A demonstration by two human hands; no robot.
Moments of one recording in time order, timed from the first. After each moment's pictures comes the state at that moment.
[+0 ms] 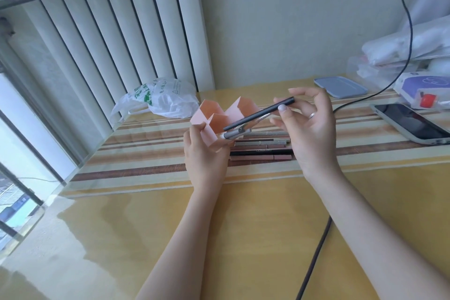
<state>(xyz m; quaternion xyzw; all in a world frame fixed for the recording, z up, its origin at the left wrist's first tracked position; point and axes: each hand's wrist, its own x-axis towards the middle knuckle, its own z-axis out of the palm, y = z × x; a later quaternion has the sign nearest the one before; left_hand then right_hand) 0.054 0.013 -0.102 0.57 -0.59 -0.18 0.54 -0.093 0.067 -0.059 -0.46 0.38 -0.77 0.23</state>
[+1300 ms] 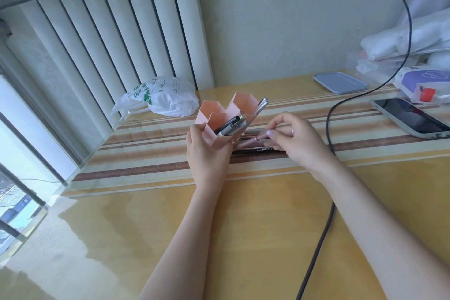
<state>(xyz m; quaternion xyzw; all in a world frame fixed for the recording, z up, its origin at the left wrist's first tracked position) 0.054 0.009 -0.105 0.56 -0.59 -0.20 0.55 -0.106 0.060 -0.076 -0.54 0.60 -0.51 0.30</state>
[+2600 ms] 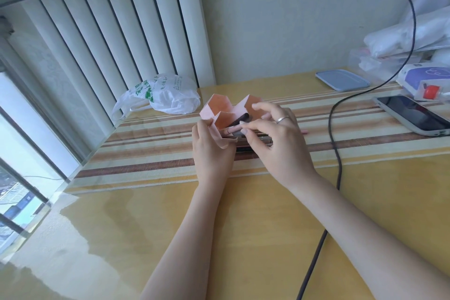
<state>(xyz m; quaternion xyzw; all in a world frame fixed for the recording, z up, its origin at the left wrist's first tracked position) 0.054 0.005 -0.110 0.54 -0.64 -0.15 0.53 -0.068 0.058 -0.090 -0.67 0.51 -0.53 -0.10</state>
